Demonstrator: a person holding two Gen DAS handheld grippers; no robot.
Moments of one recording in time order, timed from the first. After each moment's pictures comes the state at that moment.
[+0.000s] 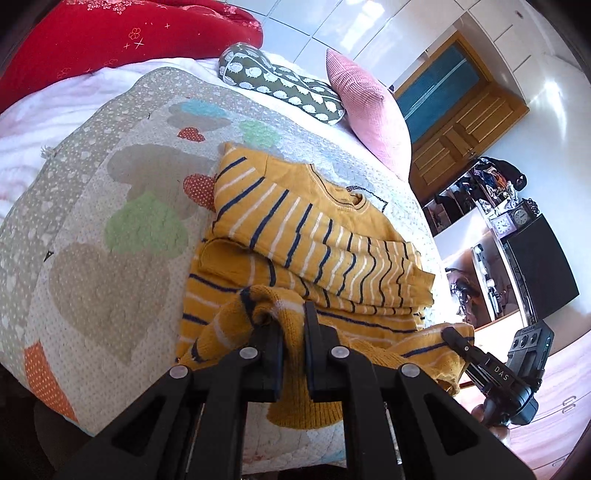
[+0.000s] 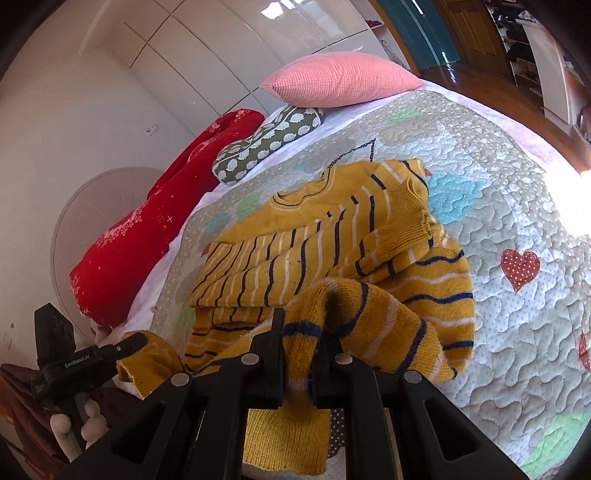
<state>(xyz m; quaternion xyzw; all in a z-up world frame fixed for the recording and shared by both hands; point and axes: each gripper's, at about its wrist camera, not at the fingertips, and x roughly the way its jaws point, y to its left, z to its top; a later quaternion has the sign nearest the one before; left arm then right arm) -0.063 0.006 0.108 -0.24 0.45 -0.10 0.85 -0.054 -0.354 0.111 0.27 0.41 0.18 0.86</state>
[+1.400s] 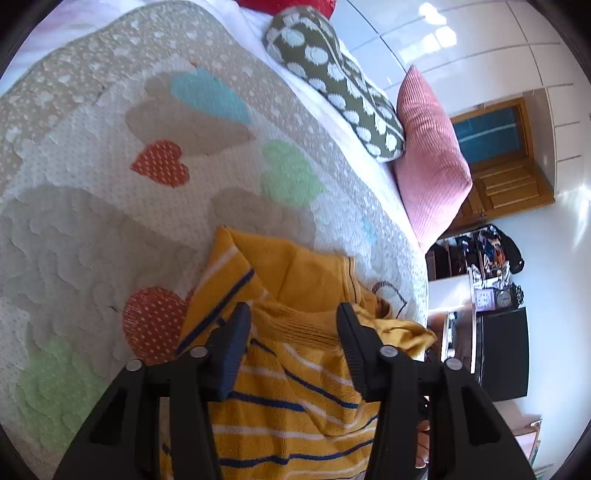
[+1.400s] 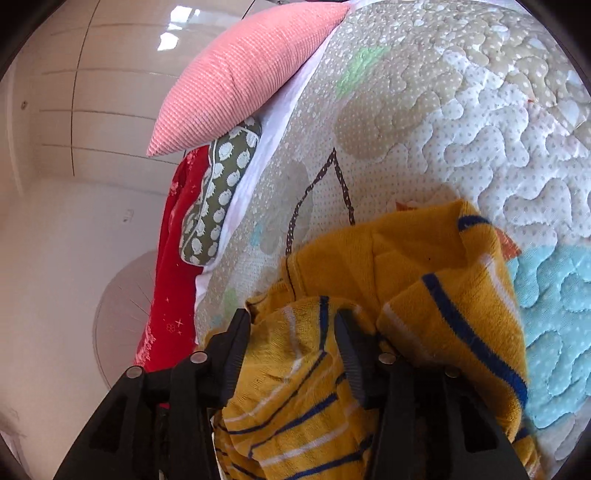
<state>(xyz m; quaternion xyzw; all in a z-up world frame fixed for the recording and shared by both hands) 0.148 0.074 0.054 -0.41 0.48 -0.07 0.77 0.173 -0.409 0.022 0.51 0.42 0.15 0.74</state>
